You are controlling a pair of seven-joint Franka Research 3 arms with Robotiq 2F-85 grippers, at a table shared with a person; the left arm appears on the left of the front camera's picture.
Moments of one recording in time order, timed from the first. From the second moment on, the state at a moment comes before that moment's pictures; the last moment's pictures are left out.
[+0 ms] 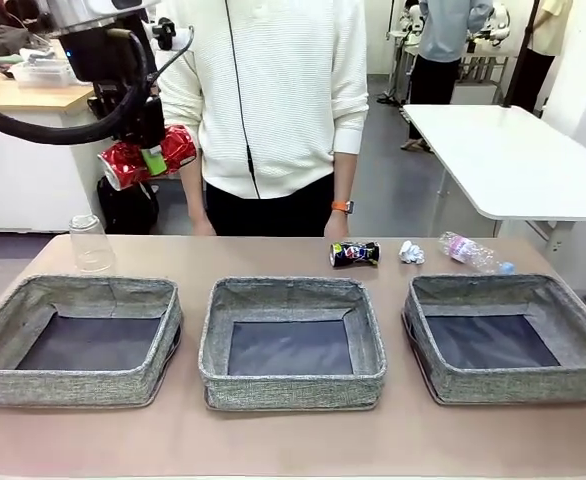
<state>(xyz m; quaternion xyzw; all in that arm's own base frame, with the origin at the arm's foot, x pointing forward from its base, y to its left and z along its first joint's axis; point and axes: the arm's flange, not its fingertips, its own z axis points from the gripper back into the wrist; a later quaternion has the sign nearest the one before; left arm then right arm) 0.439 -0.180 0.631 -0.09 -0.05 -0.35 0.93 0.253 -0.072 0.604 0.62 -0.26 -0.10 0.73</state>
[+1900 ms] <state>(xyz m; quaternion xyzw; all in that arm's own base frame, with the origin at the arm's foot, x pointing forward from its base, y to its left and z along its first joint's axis) 0.353 -0.406 0.778 -0.08 0.12 0.11 0.98 0.252 -0.072 0.604 0.62 -0.26 -0.10 0.73</state>
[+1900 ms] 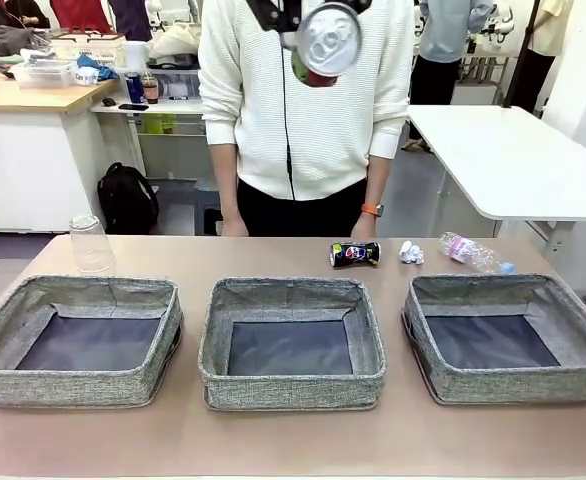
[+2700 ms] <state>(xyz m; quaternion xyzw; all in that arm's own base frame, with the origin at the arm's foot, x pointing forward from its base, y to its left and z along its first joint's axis) 0.354 -0.407 0.750 0.03 0.07 -0.01 1.00 0.252 -0.072 0.604 0.62 -0.26 -0.10 0.73</state>
